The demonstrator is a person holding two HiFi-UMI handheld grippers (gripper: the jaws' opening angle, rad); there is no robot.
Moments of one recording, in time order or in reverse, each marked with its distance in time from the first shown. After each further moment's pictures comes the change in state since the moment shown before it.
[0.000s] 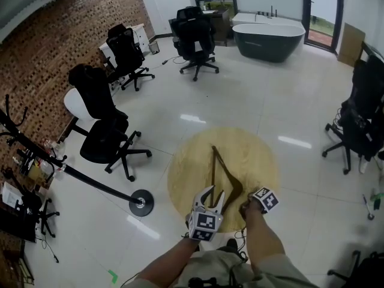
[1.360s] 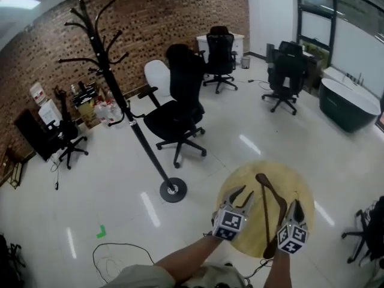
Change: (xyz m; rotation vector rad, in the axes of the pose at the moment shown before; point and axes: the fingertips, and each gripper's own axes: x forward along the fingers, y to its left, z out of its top) left arm -0.351 0.181 0.055 -0.199 -0.211 0.333; right arm -0.404 0.336 -0.155 -1.036 -0.445 0.640
